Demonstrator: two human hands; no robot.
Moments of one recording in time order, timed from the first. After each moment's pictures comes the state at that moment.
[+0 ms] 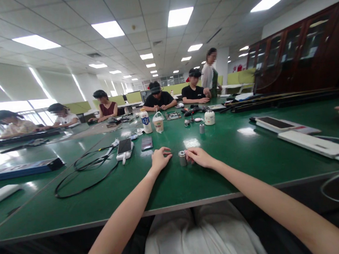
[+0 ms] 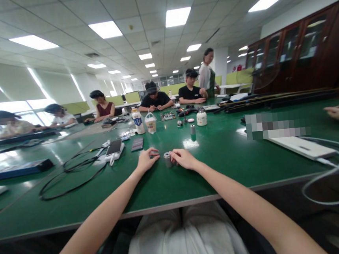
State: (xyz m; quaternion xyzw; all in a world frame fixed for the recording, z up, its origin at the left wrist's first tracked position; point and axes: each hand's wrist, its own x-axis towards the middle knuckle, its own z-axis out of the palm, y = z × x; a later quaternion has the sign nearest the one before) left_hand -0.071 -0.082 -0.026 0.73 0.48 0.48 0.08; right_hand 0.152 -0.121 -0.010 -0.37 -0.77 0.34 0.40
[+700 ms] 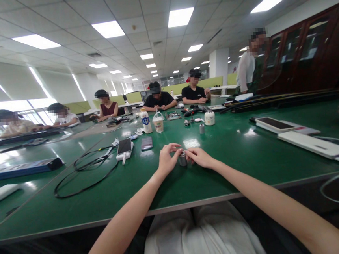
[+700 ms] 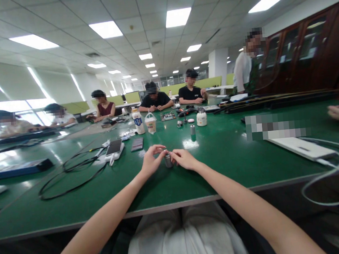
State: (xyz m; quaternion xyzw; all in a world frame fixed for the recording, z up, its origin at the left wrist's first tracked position) left_hand -0.031 -0.119 -0.005 0.75 0.37 0.54 0.11; right_hand 0.153 -0.119 -0.013 -0.36 -0.77 0.35 0.40
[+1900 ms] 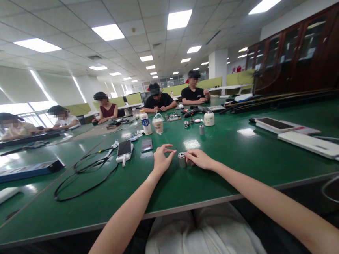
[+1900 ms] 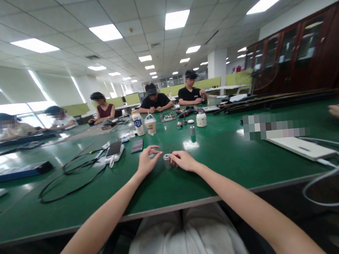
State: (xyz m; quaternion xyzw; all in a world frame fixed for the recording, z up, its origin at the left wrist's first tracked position) left_hand -0.052 -0.106 -0.007 0.74 0.45 0.49 0.06; right_hand 0.153 -0.119 -0.014 -0.37 -0.77 0.34 0.39
